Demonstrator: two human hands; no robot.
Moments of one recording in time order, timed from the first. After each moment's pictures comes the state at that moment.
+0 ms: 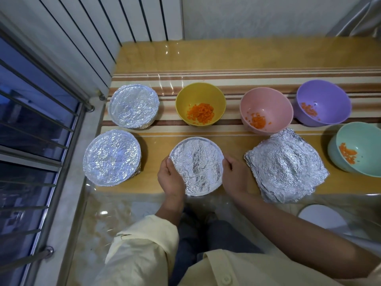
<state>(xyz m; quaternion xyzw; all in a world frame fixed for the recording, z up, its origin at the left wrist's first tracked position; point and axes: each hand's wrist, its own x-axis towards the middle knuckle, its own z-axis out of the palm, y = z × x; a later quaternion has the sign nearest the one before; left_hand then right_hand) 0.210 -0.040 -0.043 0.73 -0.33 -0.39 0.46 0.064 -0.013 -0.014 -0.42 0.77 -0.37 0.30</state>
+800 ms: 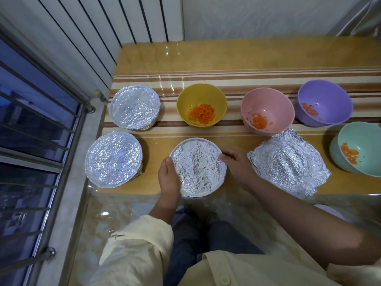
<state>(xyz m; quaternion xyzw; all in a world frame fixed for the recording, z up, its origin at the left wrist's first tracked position) 0.224 -0.047 -0.049 0.67 -0.31 -0.50 0.45 0.034 -0.042 -0.018 -0.36 0.68 -0.34 0.54</state>
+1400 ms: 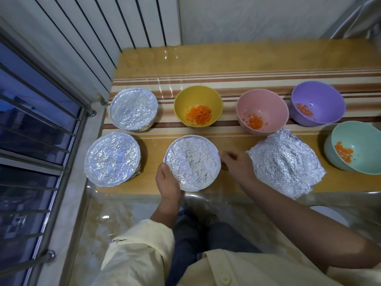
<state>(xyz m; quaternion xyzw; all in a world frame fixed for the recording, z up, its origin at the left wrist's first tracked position) 0.215 -0.032 -0.047 0.66 -0.23 -0.51 0.51 0.028 -0.032 -0.016 -0.33 0.74 -0.35 0.48</state>
